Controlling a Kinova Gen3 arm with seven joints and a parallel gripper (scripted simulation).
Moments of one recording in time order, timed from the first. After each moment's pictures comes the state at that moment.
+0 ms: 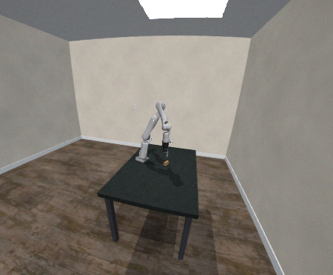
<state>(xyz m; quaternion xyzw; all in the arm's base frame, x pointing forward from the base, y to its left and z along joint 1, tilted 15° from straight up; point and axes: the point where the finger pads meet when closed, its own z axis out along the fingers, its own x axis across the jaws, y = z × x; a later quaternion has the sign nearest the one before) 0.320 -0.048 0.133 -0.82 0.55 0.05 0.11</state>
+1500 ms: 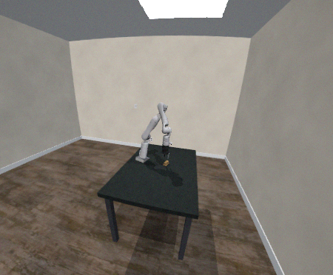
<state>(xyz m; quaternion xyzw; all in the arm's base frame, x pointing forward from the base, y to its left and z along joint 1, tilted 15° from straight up) 0.314 -0.043 0.104 -0.98 0.12 -0.01 0.13</state>
